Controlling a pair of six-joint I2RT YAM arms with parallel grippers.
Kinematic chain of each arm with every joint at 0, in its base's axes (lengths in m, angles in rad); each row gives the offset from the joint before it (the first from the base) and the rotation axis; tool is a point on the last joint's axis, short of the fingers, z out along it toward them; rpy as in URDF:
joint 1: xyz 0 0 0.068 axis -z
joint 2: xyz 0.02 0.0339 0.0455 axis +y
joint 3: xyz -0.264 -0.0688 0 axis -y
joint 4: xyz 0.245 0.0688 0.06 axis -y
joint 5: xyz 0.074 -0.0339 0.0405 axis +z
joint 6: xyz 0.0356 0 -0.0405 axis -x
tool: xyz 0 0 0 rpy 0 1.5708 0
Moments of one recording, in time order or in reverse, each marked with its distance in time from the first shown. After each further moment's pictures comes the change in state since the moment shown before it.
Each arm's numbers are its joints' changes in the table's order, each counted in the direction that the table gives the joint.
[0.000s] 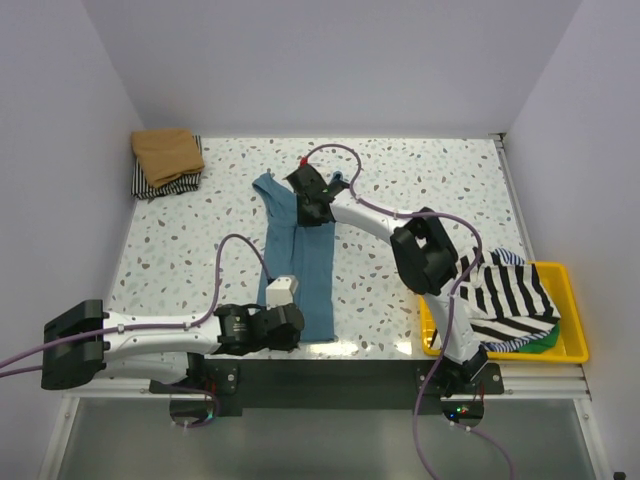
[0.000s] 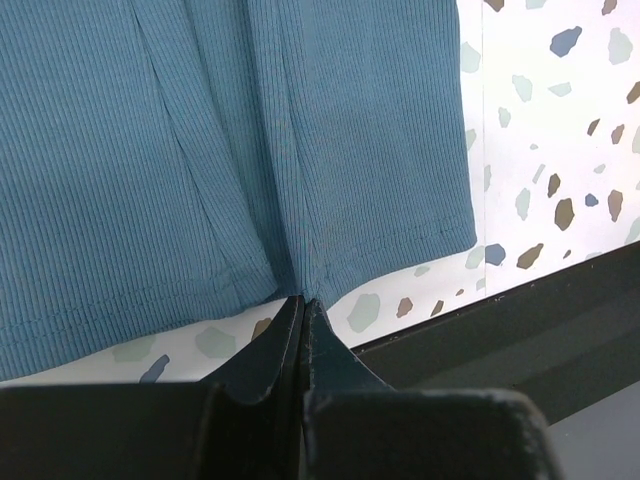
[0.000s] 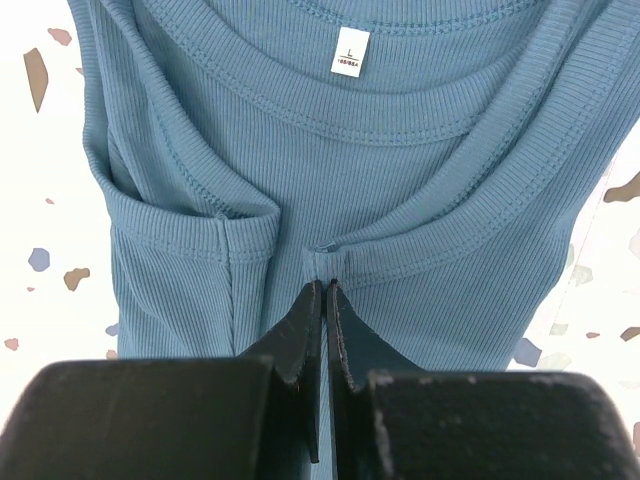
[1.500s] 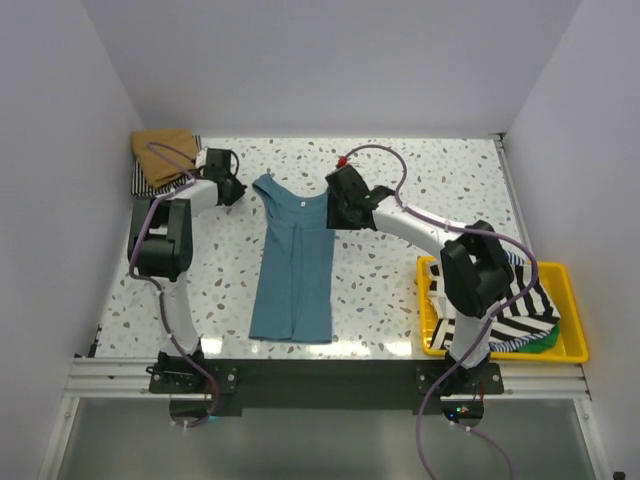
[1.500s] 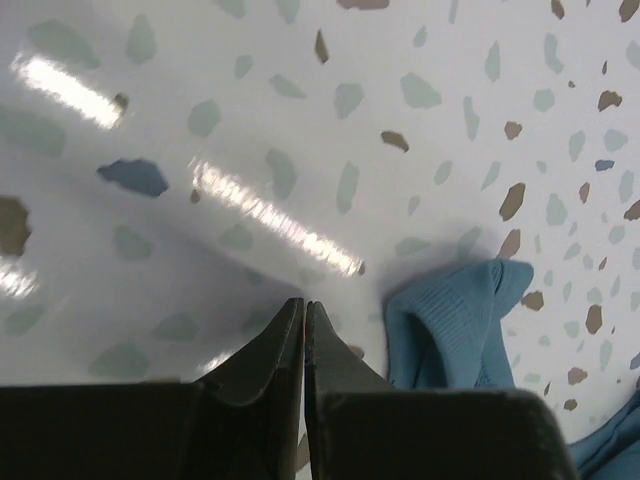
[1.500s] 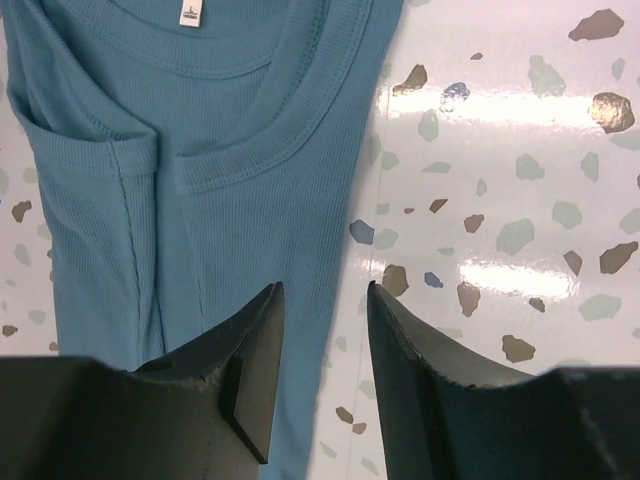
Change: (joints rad) left arm -1.196 0.941 0.856 0.273 -0.202 -0.332; right arm 0.087 -0.365 -0.394 0.072 -0.003 0.011
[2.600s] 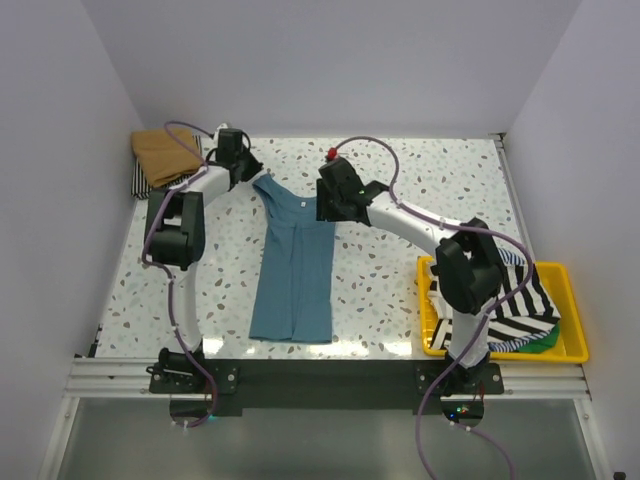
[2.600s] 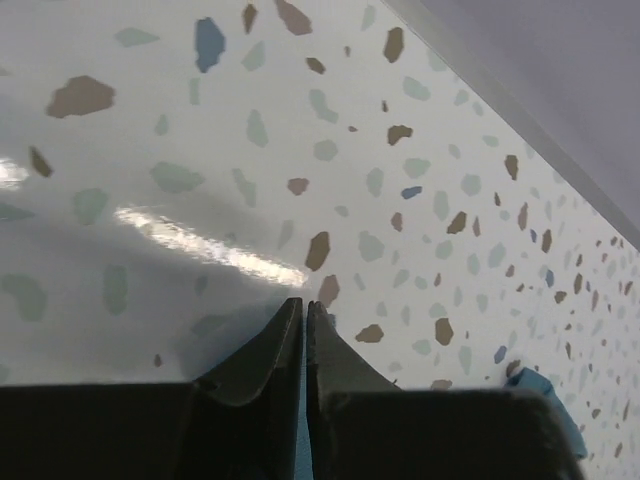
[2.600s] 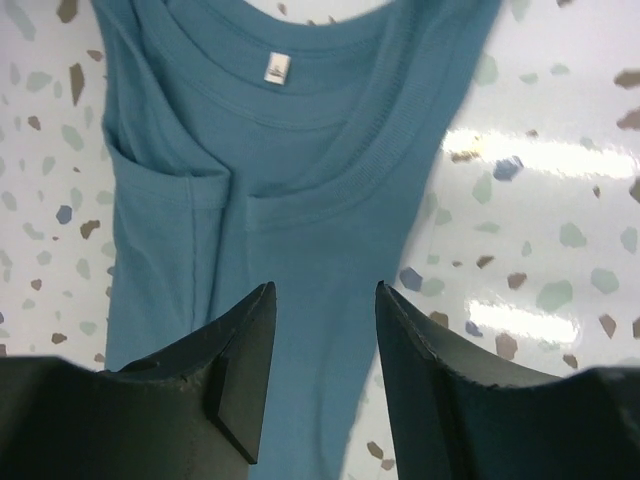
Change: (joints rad) left arm 0.045 0.184 0.292 0.097 -0.158 -0.029; right arm -0.014 0.023 0.052 0.049 0.022 0.040
